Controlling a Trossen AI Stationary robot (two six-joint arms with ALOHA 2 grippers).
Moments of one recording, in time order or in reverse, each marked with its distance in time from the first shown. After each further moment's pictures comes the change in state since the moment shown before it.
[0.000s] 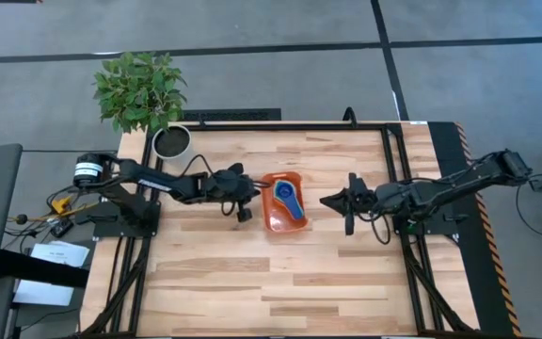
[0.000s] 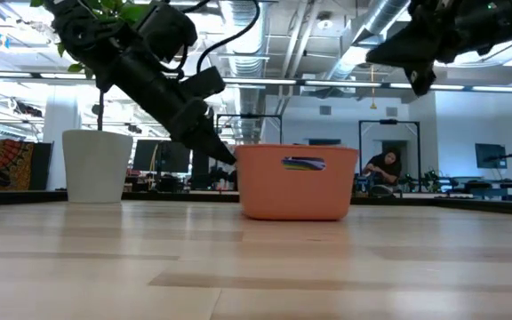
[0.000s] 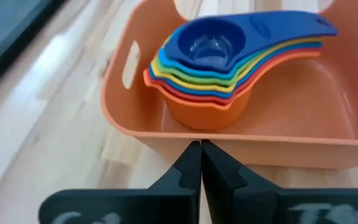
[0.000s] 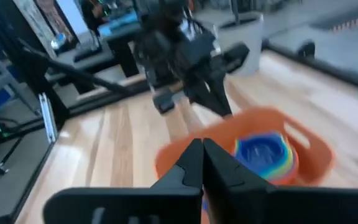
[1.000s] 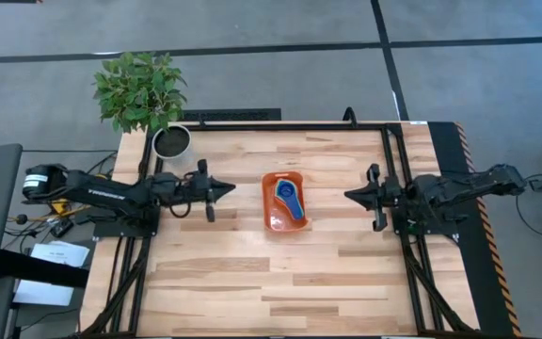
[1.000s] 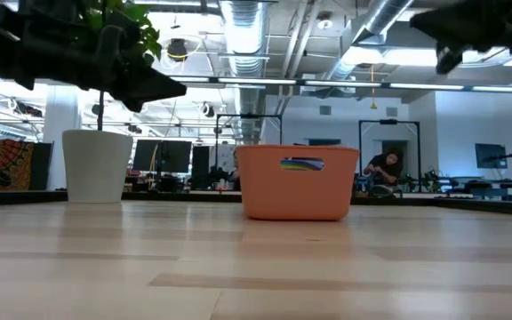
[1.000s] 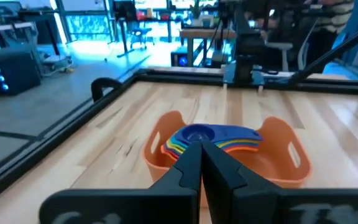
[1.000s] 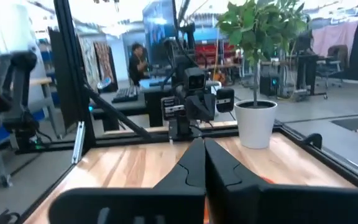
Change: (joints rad) left arm -0.029 -0.548 -0.432 0.402 0.007 -0.035; right arm -0.019 -0.502 -0.159 -0.008 -0.111 -0.330
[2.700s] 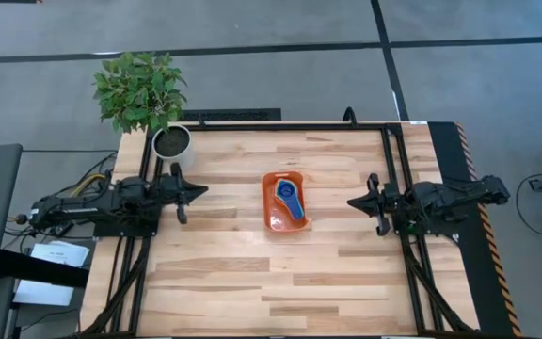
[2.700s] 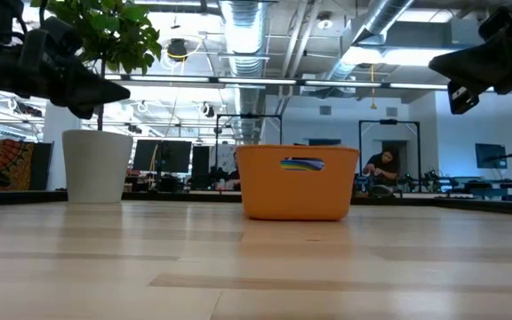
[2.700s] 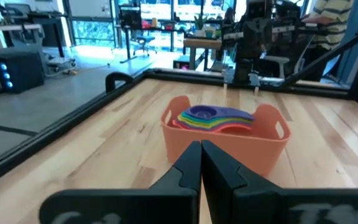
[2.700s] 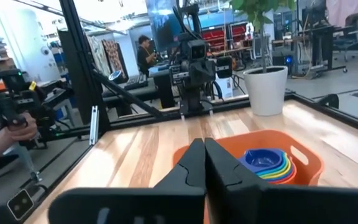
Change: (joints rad) left arm 0.024 -0.927 -0.194 -0.695 0.023 -0.051; right arm -0.006 -0.349 -0.217 -0.158 -0.047 0.123
